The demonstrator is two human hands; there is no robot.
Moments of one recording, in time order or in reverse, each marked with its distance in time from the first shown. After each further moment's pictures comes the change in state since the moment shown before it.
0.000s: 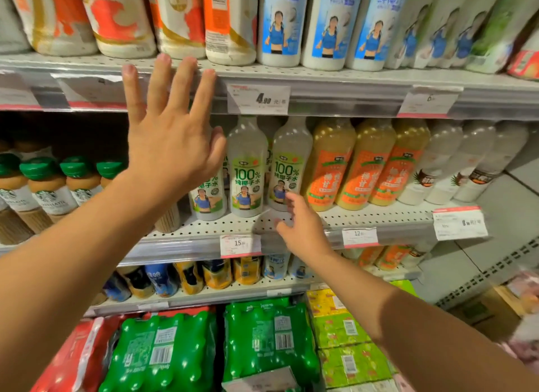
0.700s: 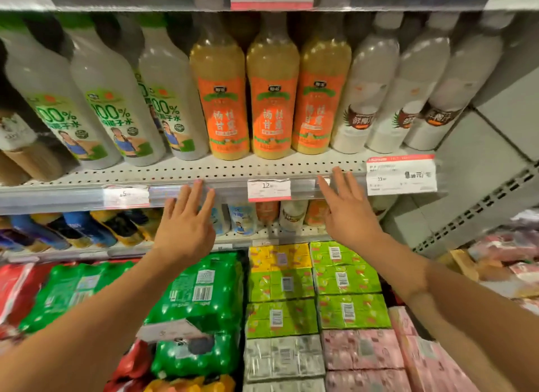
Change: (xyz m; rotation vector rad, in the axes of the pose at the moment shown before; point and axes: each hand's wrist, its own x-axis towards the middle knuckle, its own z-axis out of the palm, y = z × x) left_hand -0.156 0.236 0.151 -0.082 -0.780 -0.078; right_hand -0.018 0.254 -0.194 -0.744 -0.210 -0.136
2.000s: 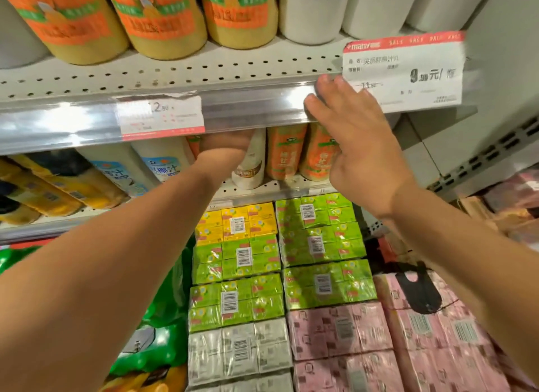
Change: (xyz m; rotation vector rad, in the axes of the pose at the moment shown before) left_hand 0.141 0.184 0.097 -1.145 -0.195 -0.480; right_hand 0.006 0.088 0.045 0.213 0.372 -0.286
